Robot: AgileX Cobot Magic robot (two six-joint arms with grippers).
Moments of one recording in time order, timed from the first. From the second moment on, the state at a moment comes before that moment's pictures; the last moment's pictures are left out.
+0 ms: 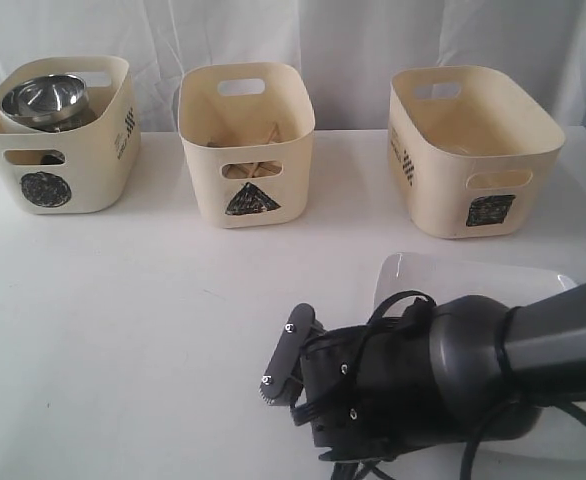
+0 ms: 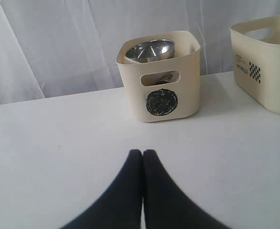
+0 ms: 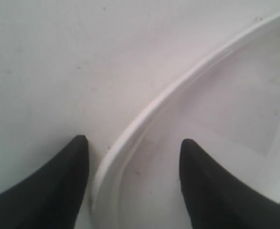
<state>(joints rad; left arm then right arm) 0.03 0.01 0.02 -0.10 0.11 0.24 0.89 1.82 -0.84 -0.84 0.81 0.69</state>
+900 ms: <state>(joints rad) 0.03 0.01 0.02 -0.10 0.11 0.24 0.92 1.56 -0.79 -0.80 0.74 0.77</state>
